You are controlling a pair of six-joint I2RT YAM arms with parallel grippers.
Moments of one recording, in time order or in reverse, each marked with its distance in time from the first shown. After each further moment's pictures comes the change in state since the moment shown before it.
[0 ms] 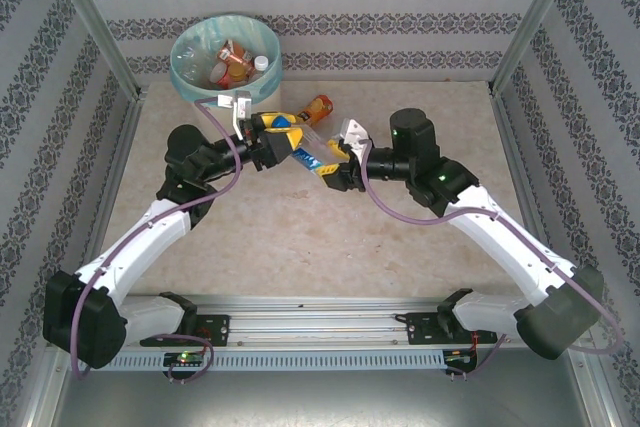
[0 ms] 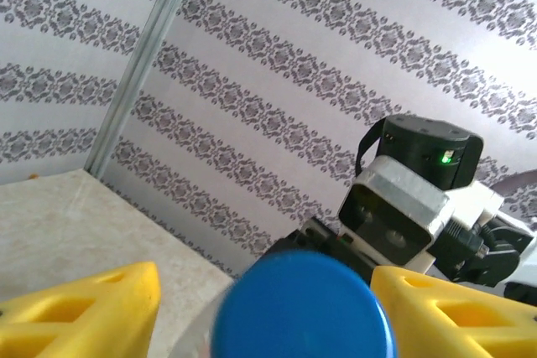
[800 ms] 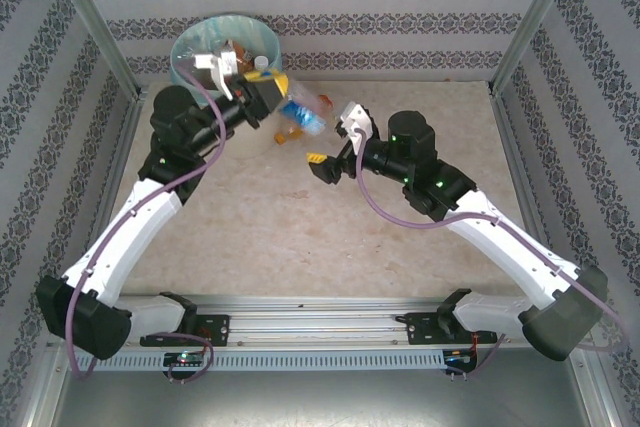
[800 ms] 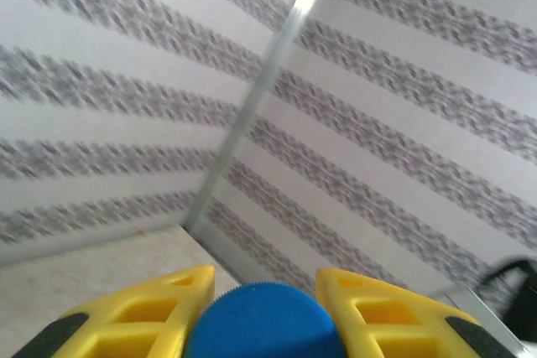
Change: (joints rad) left arm 0.046 0.064 0.370 -0.372 -0.304 0.147; right arm 0.087 -0.013 0.016 0.135 0.386 0.120
